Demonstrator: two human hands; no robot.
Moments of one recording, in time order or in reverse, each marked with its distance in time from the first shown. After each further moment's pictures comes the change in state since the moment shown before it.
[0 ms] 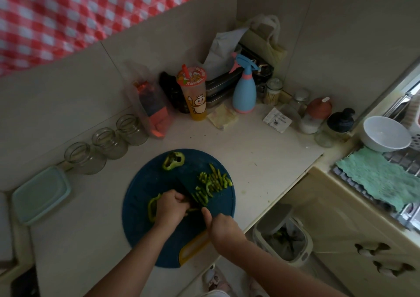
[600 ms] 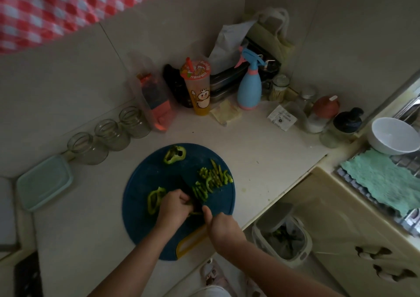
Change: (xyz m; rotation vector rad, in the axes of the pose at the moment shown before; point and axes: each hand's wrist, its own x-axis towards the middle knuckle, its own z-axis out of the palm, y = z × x) left_hand -0.012 -0.006 0.009 0.101 -0.048 0.073; right_hand -0.007 0.005 -0.003 0.053 0.011 -0.012
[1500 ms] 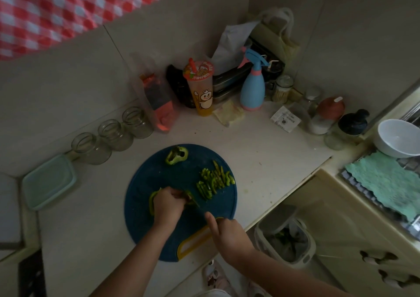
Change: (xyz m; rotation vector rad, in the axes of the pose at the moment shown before) left_hand 0.013 -0.007 -0.003 -0.185 0.224 -0.095; right_hand -0.003 0.019 0.001 0.053 0.014 -0.129
